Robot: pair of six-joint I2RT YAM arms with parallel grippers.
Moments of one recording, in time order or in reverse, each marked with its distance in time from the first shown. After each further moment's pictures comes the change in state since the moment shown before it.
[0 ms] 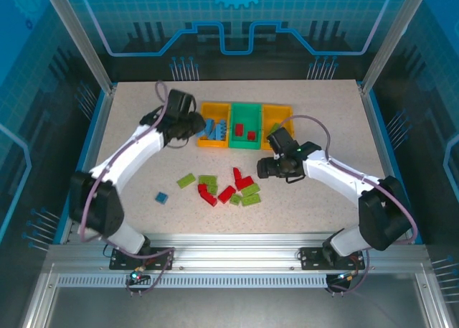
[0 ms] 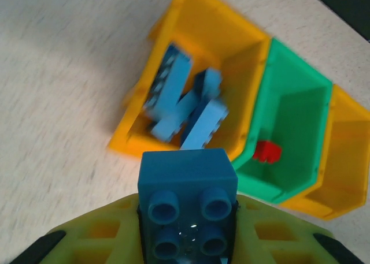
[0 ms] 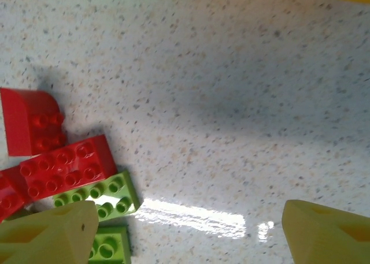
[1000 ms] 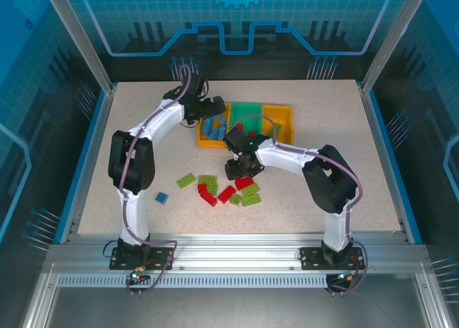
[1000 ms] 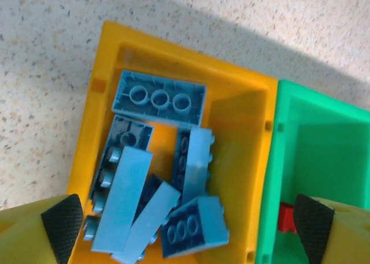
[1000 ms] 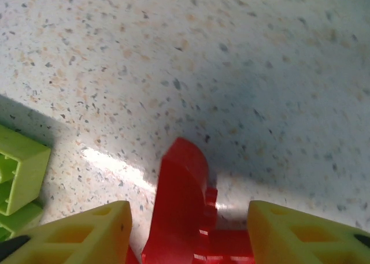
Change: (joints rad) left arm 0.055 0.427 0.360 -0.016 0.107 0.172; right arm 0.184 0.478 0.373 0.012 -0.055 -0.055
